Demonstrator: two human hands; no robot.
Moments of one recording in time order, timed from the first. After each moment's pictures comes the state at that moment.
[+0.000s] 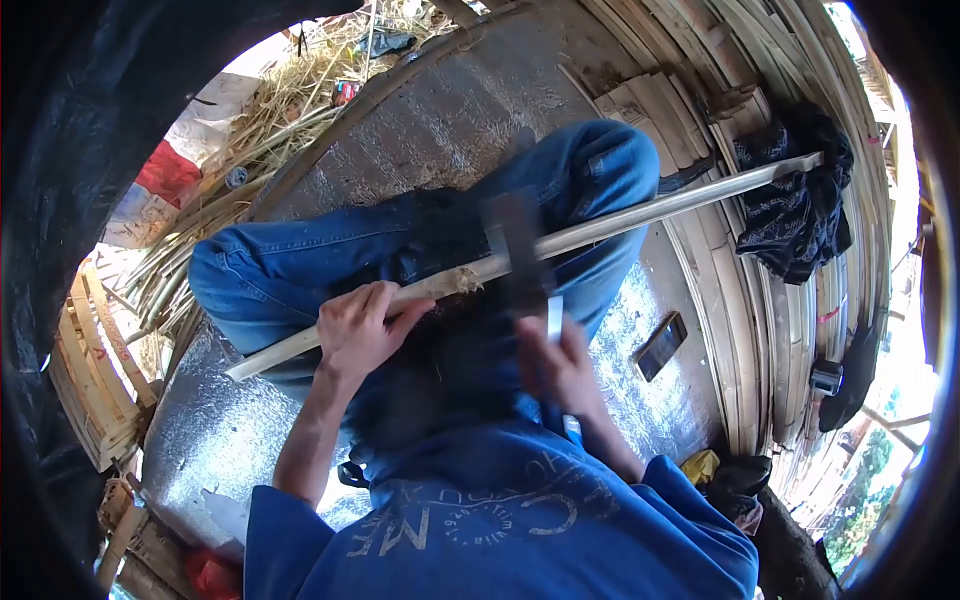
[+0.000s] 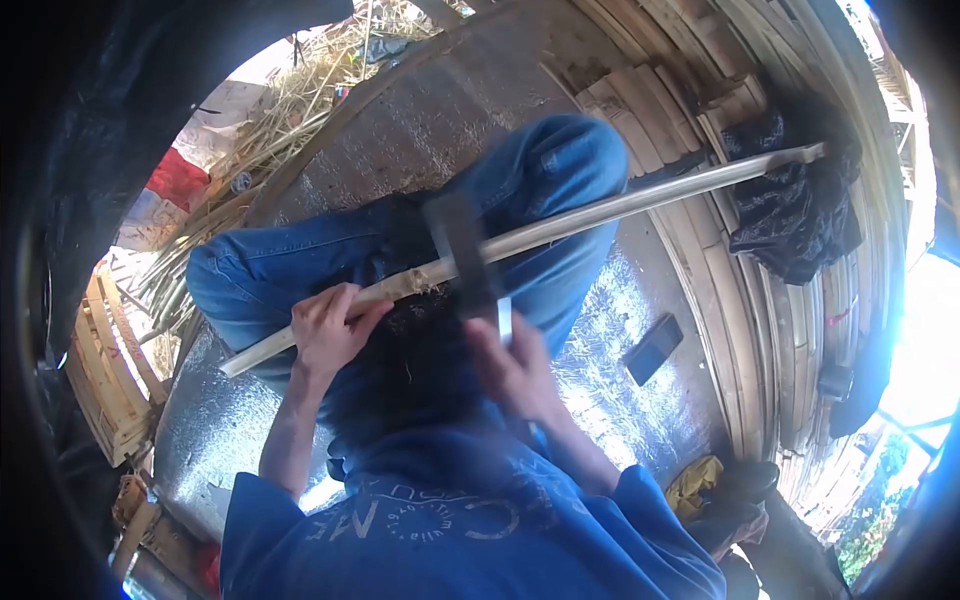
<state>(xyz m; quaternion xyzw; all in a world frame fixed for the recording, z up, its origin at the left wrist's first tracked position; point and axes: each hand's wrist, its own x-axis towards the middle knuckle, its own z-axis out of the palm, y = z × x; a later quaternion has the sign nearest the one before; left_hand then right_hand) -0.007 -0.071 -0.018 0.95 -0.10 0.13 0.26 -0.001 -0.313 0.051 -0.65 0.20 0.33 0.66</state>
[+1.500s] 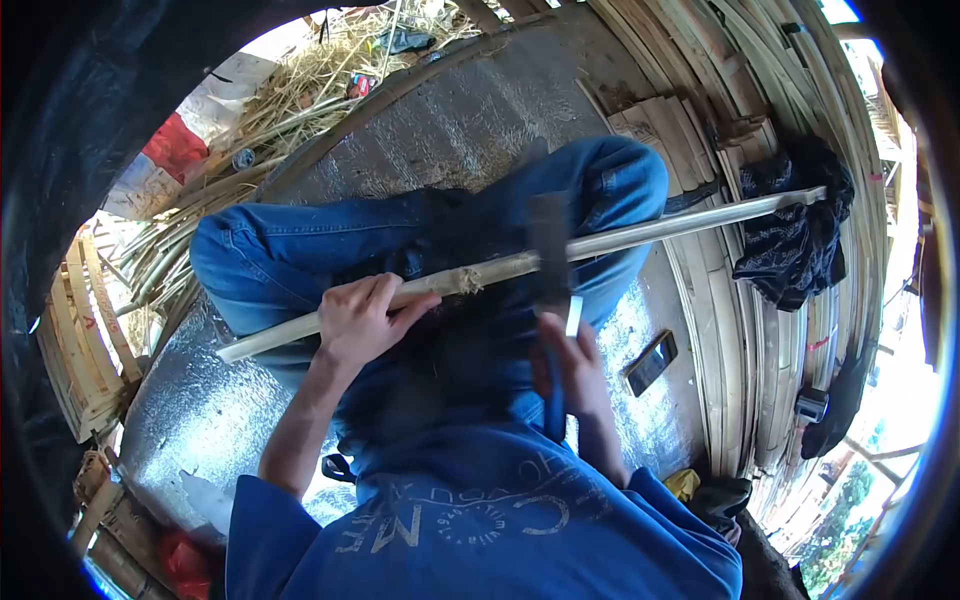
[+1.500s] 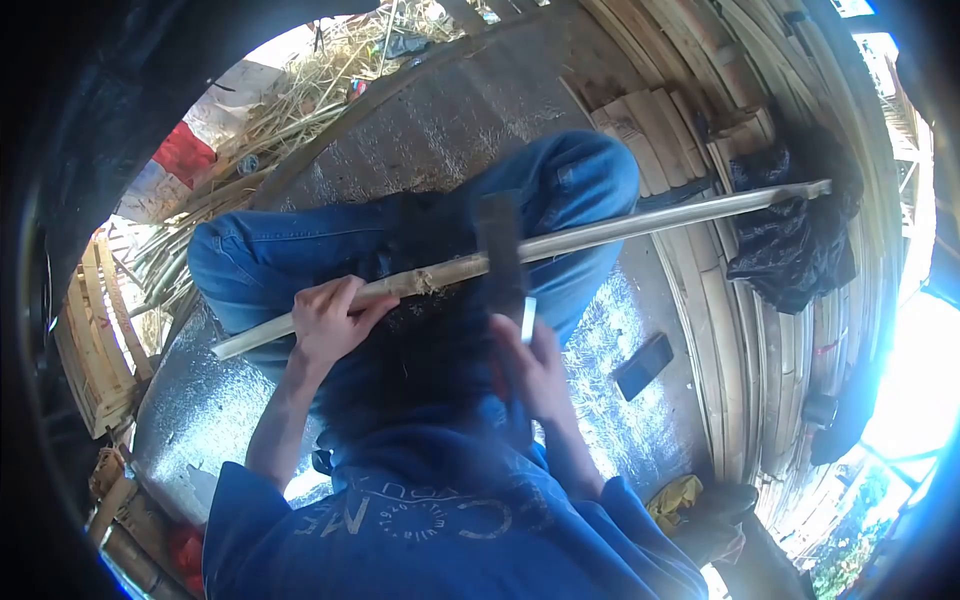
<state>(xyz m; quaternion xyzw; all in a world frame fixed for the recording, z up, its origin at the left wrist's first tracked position) -0.013 -0.069 -0.023 0.95 -0.10 0.14 0.25 0.001 -0.325 0.050 -0.70 0.20 0.28 0.62</state>
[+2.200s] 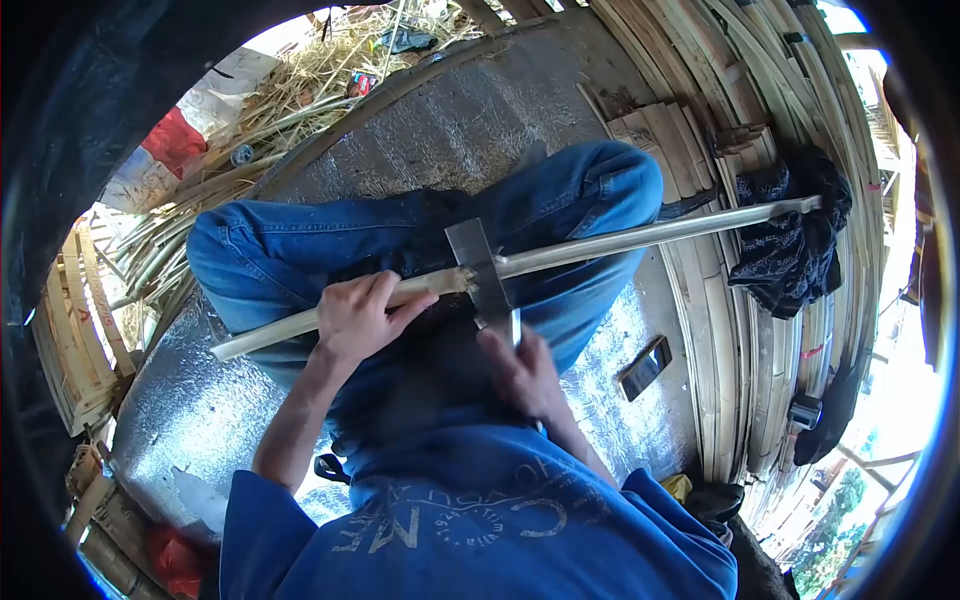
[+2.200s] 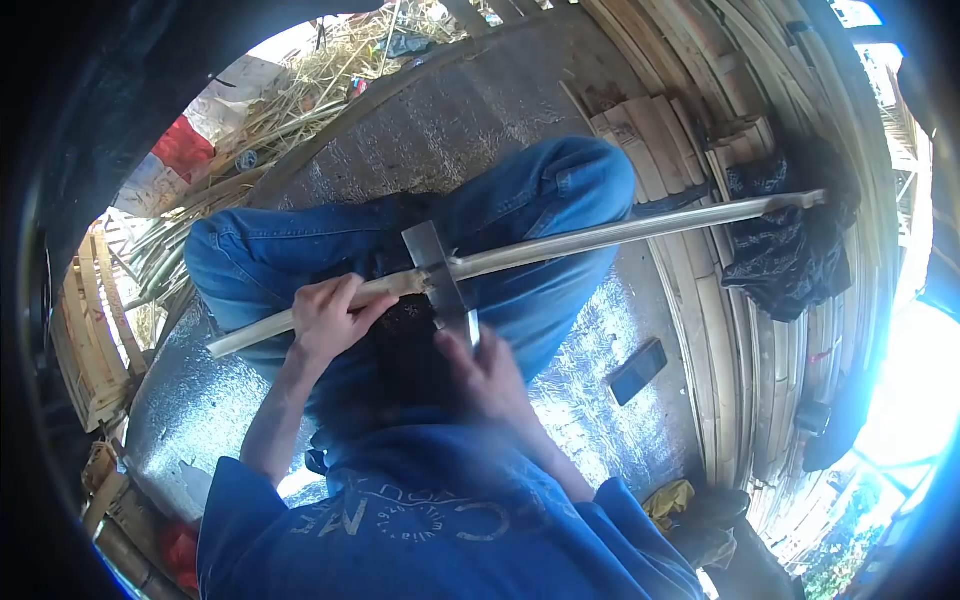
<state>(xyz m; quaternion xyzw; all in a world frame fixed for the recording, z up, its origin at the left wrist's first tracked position) -0.008 -0.071 -0.024 0.96 -0.07 0.10 0.25 -0.006 -0.304 0.026 -0.76 0.12 0.40 0.50</state>
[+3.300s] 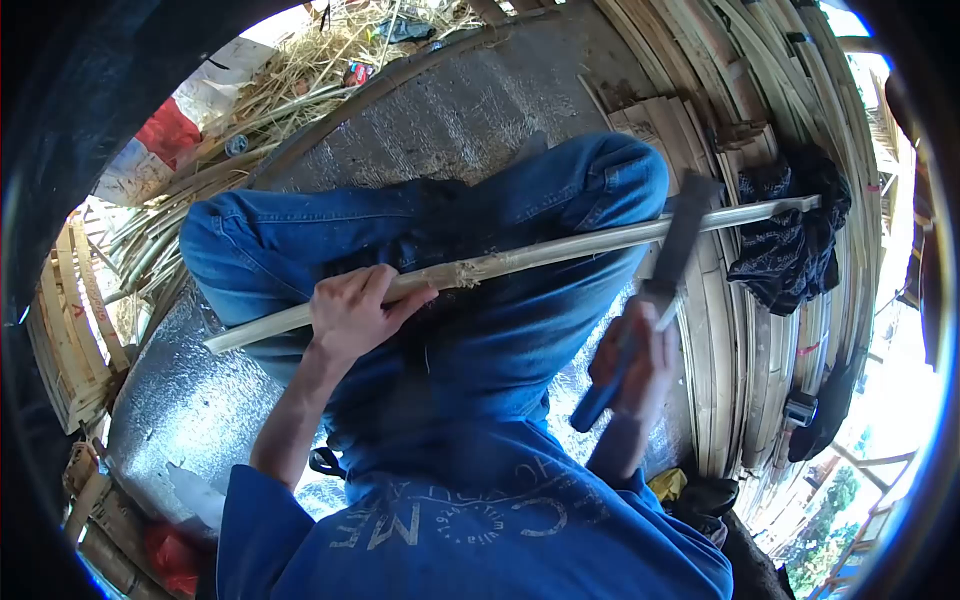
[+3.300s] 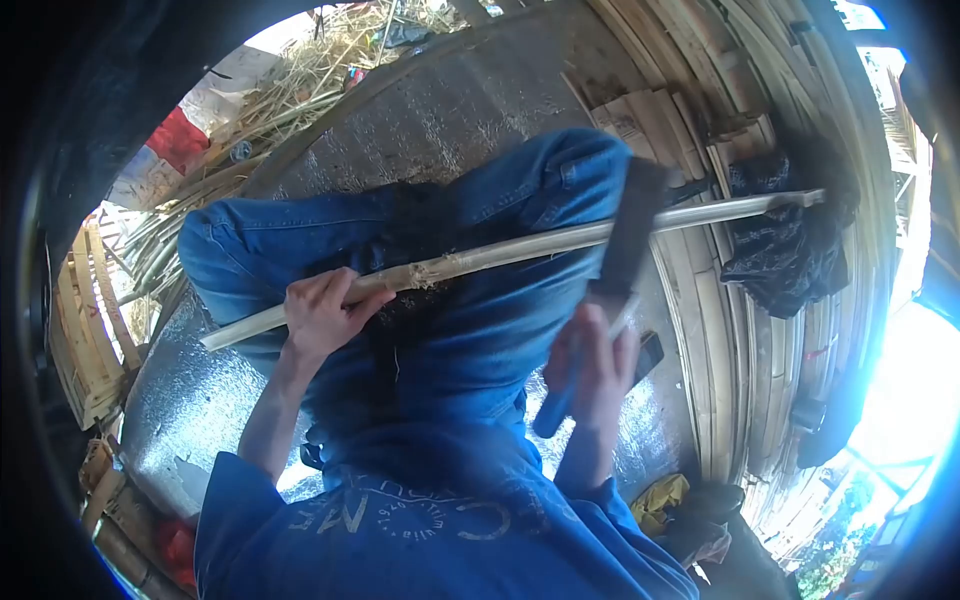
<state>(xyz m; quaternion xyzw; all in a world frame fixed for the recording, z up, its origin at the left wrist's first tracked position) -0.011 -0.073 -0.026 0.96 -0.09 0.15 0.23 0.020 -0.355 0.084 -0.63 0.19 0.15 0.74</state>
